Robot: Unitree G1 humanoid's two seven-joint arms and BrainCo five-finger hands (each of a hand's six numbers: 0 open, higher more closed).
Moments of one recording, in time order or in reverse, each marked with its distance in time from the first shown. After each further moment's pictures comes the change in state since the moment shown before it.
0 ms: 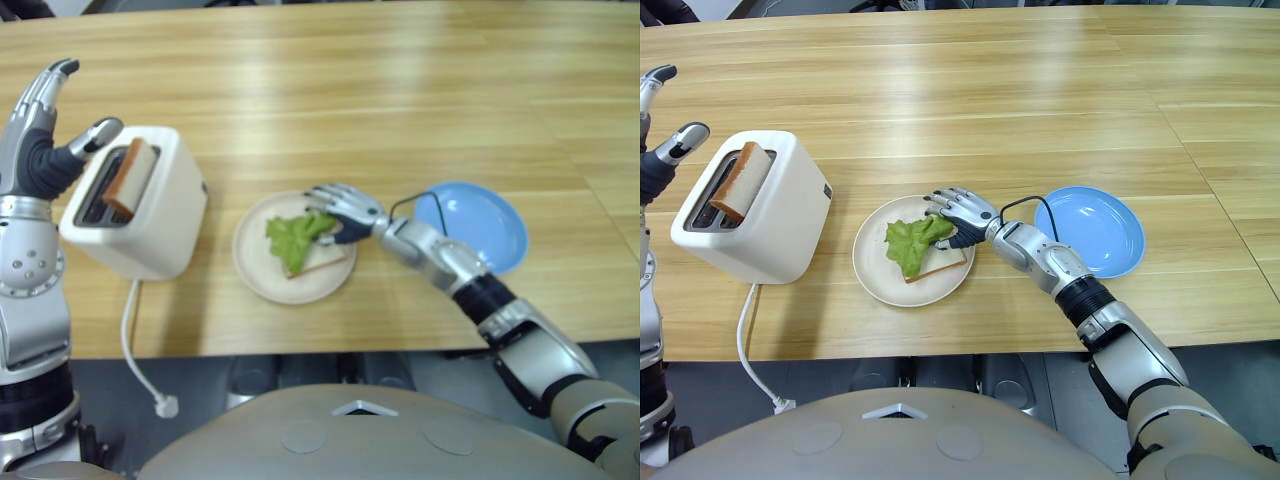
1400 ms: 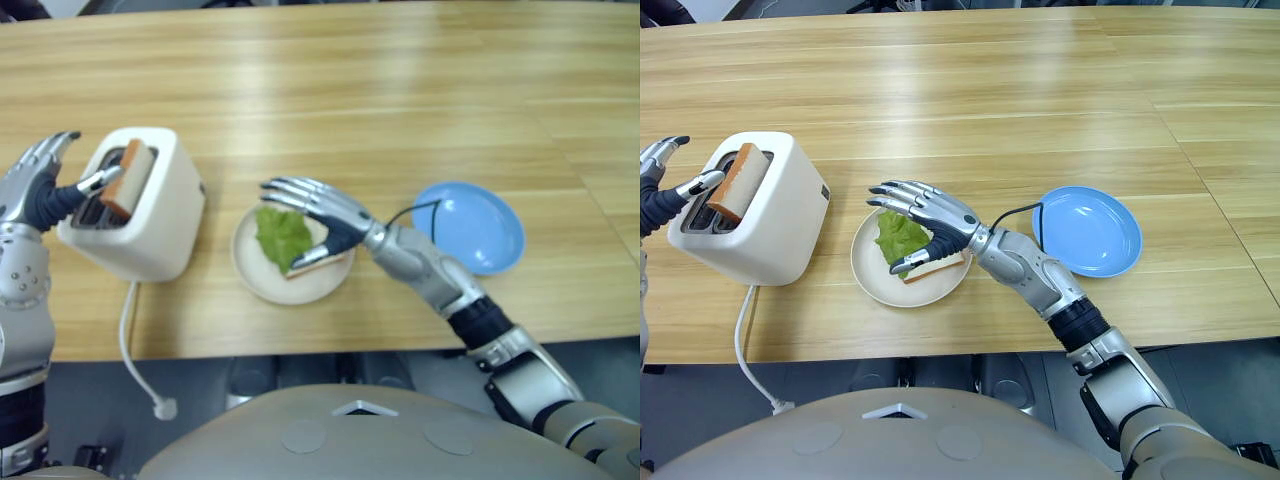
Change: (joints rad) left arm 0.132 0.111 -0.012 0.127 0.145 0.083 -0.065; right arm 0.109 0.076 -0.087 -0.282 0.253 -0.198 0.087
